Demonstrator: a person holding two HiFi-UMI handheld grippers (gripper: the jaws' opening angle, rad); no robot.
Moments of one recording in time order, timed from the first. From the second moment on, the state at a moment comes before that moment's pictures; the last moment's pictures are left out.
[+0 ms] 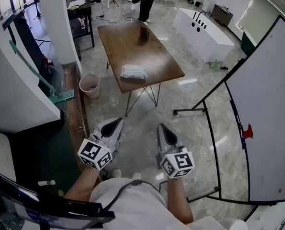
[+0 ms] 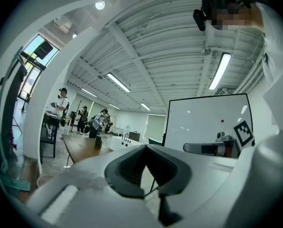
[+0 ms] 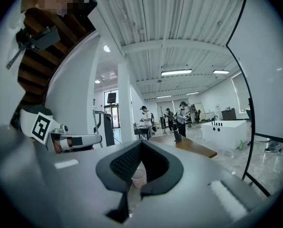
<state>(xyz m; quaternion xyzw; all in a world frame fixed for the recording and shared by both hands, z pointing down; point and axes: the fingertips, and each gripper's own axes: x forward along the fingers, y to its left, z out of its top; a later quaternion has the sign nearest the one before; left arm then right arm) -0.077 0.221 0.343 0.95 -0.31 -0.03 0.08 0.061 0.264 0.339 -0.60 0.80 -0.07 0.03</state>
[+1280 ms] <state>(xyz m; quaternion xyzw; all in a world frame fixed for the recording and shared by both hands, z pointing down) -0.176 0.194 0.357 0.95 -0.31 -0.04 0.10 -0.003 0.250 0.347 -0.62 0.78 -0.09 0.02</state>
